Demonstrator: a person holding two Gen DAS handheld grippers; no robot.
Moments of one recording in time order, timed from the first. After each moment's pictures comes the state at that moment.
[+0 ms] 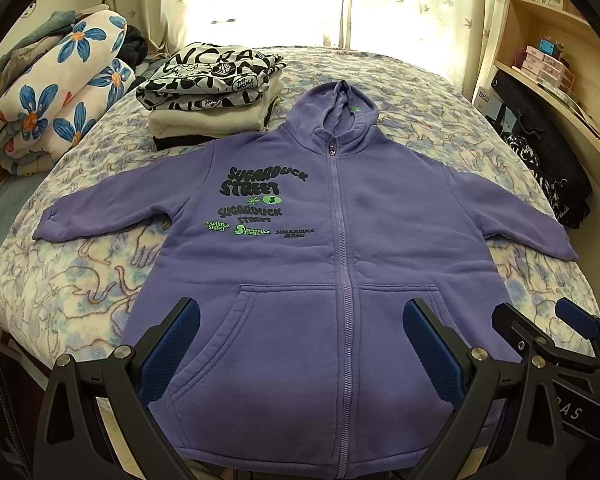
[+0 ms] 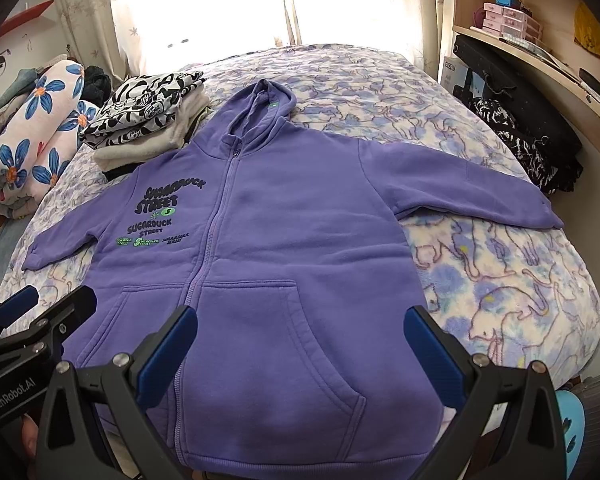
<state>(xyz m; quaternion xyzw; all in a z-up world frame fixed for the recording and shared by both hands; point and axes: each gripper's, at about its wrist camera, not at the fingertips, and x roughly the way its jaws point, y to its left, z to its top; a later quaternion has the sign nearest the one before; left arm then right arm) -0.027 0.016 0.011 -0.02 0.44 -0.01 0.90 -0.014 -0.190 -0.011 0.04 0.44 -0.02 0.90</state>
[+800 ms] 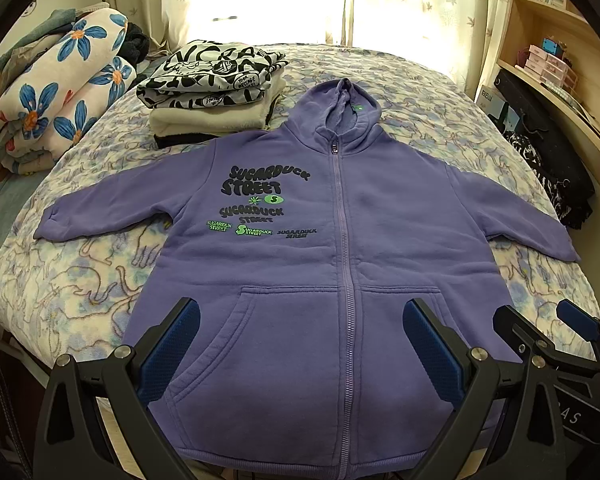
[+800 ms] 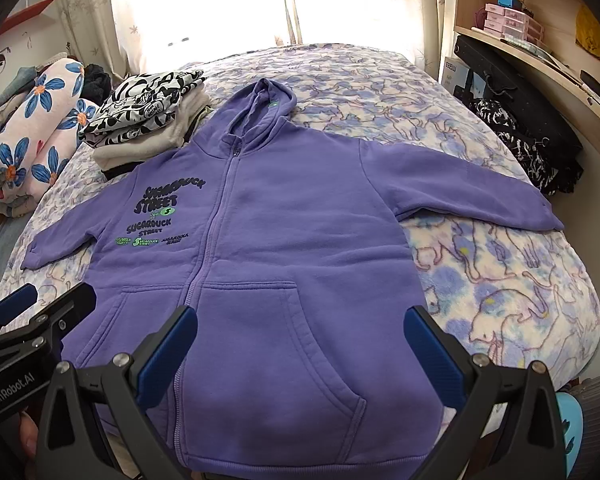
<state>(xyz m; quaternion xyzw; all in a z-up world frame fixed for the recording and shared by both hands) -0.026 0.021 0.010 -0.03 0.44 -0.01 0.90 -0.012 -0.189 -0.012 0.04 0.45 -0.02 0.89</state>
